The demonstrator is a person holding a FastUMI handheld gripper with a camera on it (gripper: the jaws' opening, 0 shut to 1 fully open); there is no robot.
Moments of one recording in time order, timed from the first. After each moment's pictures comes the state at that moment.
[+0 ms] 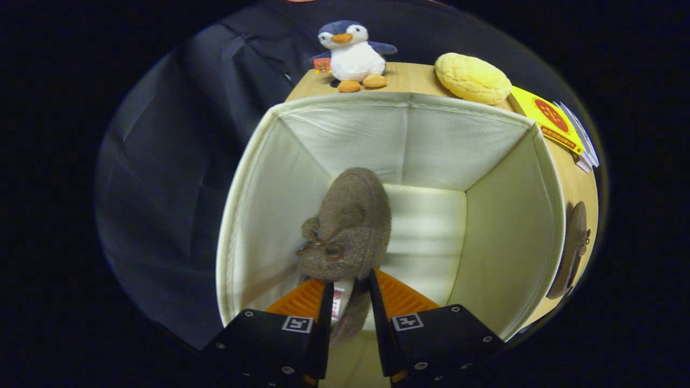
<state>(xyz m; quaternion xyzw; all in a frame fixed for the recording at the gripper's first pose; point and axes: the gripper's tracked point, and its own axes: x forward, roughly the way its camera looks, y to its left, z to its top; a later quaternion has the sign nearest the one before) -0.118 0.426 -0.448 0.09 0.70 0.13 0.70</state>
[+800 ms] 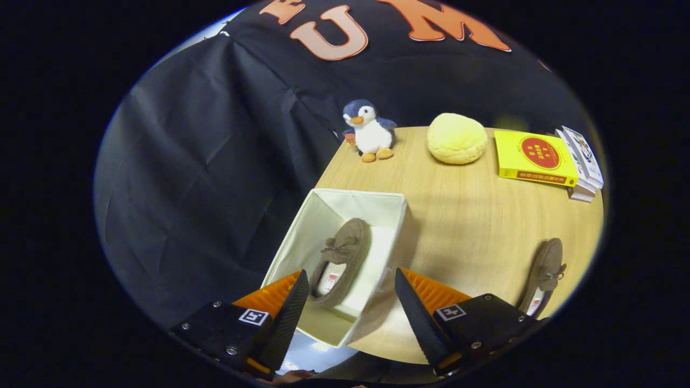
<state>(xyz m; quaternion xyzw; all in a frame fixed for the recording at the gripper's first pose) -0.085 0.270 -0.324 0.16 0.56 0.23 0.78</state>
